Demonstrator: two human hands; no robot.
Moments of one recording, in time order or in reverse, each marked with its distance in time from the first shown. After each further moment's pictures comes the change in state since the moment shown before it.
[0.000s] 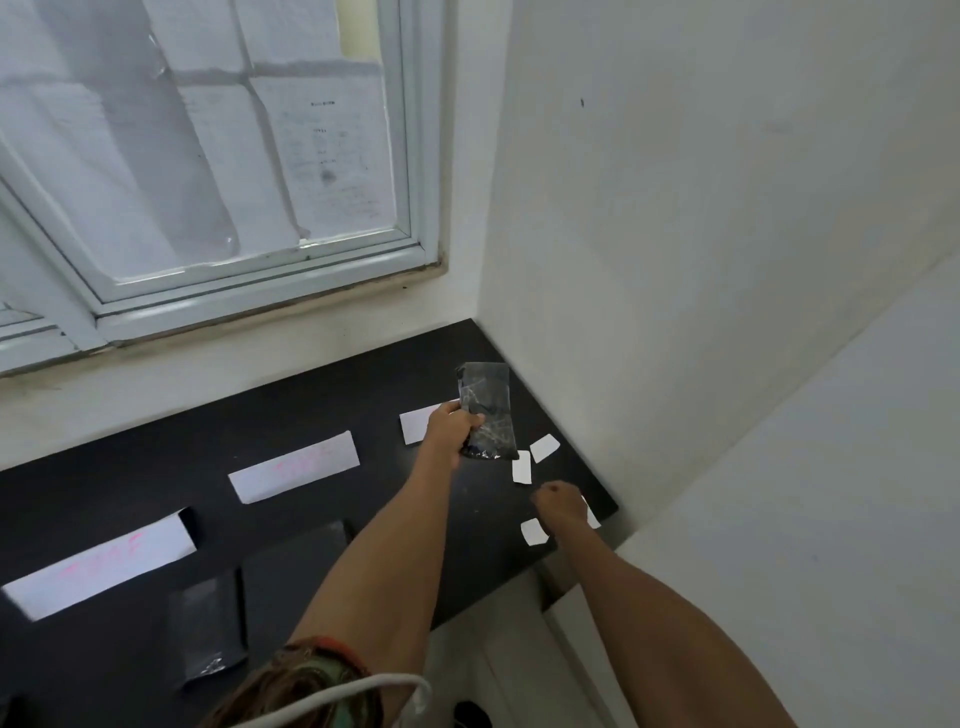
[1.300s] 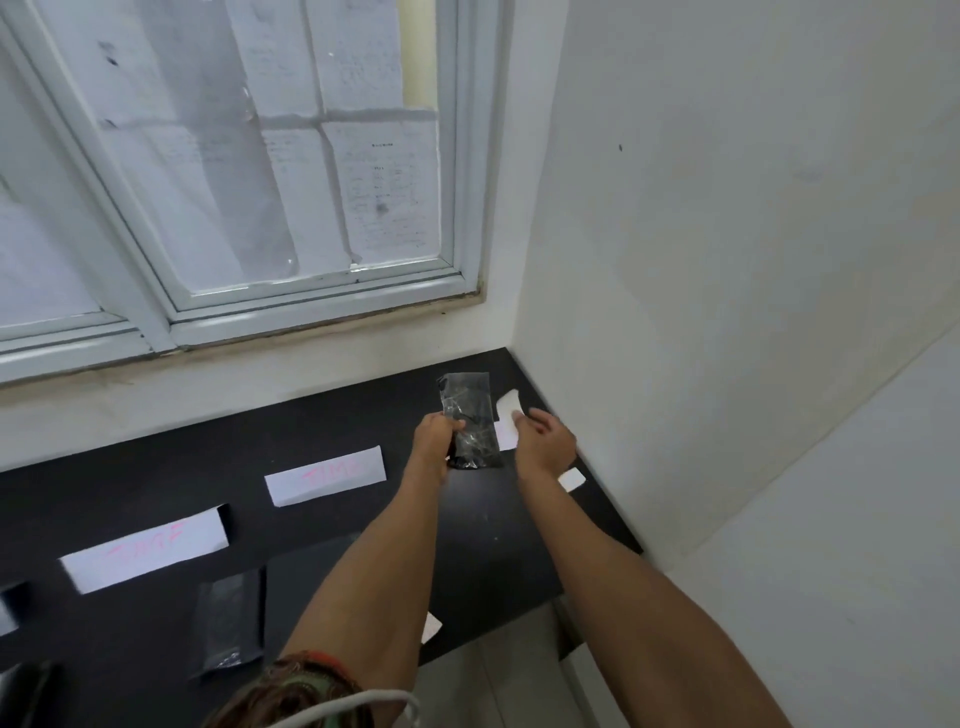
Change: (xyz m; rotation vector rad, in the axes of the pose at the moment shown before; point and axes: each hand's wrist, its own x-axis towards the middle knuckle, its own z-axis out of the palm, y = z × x) left_hand -0.008 0.021 -0.037 -0.092 0.161 0.029; right_hand -0.033 -0.124 0.006 0.592 0.260 -0.248
